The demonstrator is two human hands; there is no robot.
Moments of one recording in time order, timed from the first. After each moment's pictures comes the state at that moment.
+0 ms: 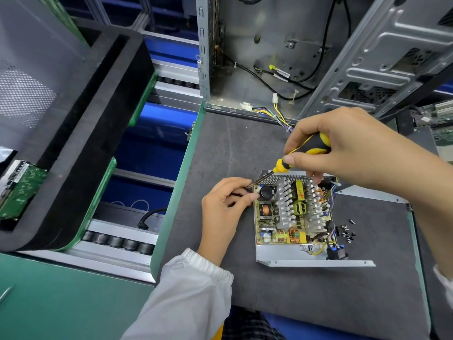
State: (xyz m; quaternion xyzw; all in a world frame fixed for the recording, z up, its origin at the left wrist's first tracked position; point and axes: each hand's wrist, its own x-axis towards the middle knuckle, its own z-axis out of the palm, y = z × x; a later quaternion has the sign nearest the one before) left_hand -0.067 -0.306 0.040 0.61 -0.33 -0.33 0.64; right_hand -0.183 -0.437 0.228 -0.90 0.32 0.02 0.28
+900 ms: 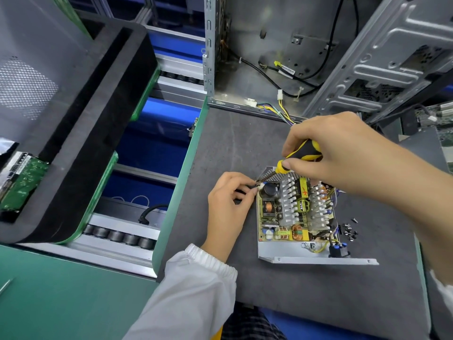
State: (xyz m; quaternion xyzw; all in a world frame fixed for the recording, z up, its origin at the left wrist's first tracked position) left_hand -0.070 -0.308 0.040 0.67 -0.40 -0.24 0.58; right_hand -0.172 -0.423 0.224 -0.94 0.30 0.04 0.17
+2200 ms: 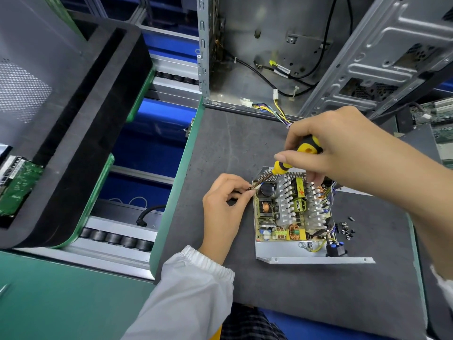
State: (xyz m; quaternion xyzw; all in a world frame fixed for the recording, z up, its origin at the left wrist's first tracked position) left_hand -0.070 -0.306 0.038 0.65 -0.39 -0.23 0.61; right_hand -0.175 -0.427 0.225 -0.91 0.34 0.03 0.25
